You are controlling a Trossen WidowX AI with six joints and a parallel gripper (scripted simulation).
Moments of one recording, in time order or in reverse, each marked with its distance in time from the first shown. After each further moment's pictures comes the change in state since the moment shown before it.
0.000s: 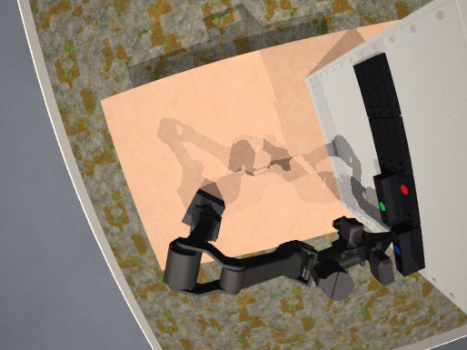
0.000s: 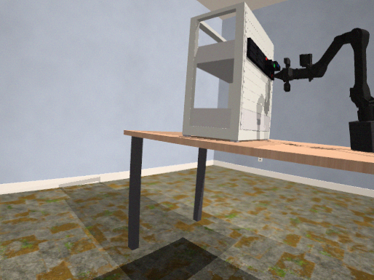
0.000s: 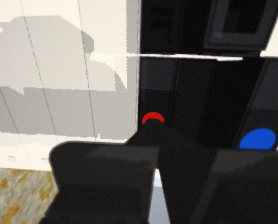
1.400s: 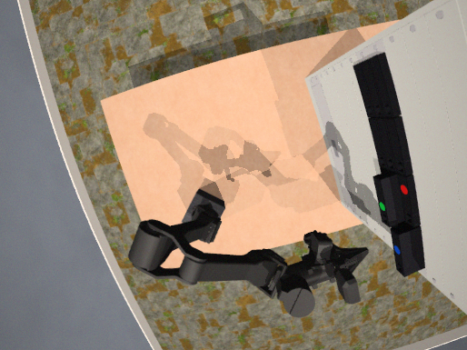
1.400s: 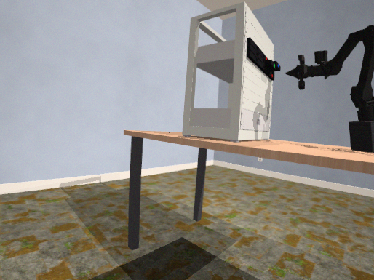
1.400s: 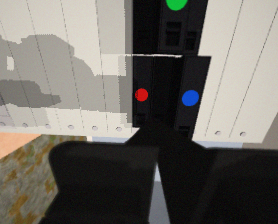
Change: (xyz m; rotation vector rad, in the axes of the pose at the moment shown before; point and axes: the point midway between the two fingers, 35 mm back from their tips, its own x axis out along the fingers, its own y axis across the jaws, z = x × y) arm -0.078 -0.009 -0.002 0.008 0.013 -0.003
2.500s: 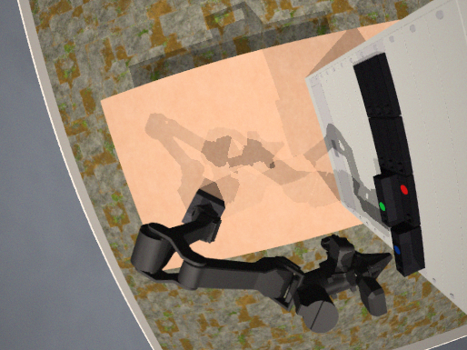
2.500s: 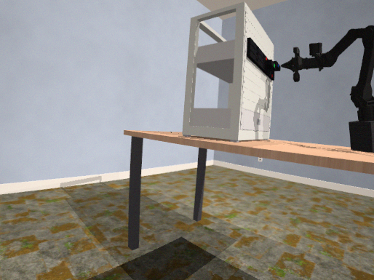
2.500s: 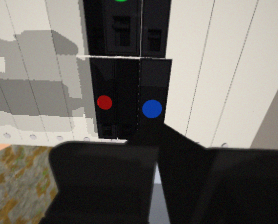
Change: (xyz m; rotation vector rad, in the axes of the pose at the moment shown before) arm 0.026 -0.046 0.005 -0.011 -0.007 -0.010
